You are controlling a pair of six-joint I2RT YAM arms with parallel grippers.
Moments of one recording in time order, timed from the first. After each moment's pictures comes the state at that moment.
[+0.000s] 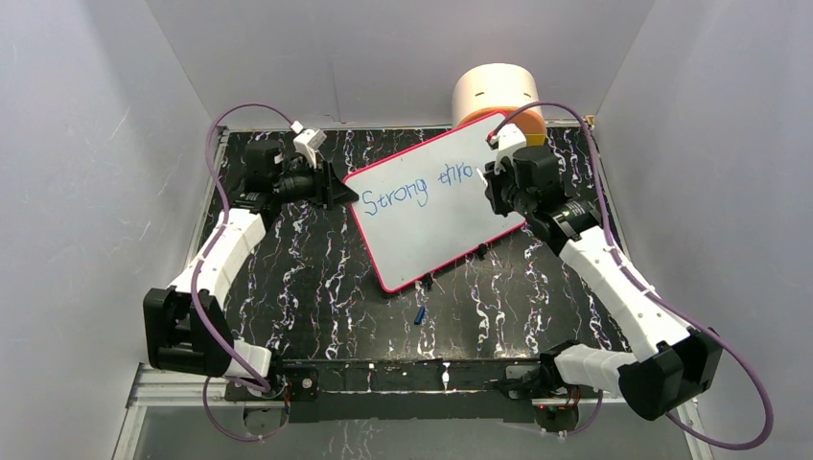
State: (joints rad) left arm -0.14 1.40 1.09 -0.23 0.81 -0.11; right arm 0.48 1.19 1.19 -0.53 0.08 -0.03
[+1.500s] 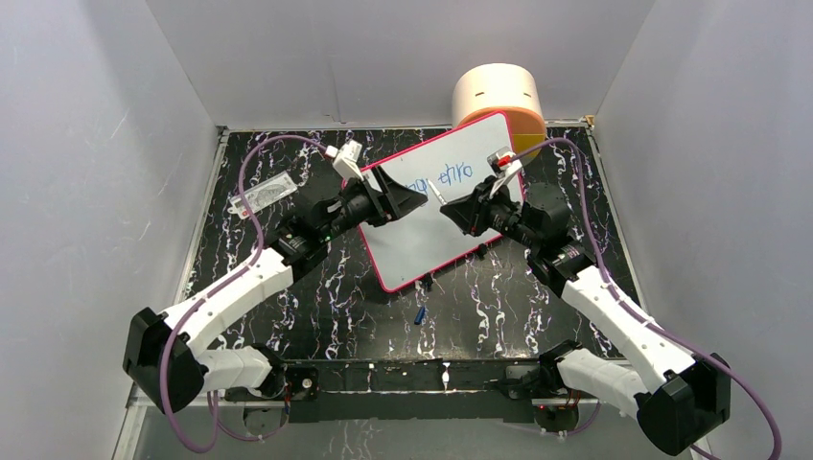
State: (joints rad) left arm -0.67 1.20 0.96 0.09 0.22 -0.90; right arm 0.53 0.99 0.81 0.06 -0.39 0.30
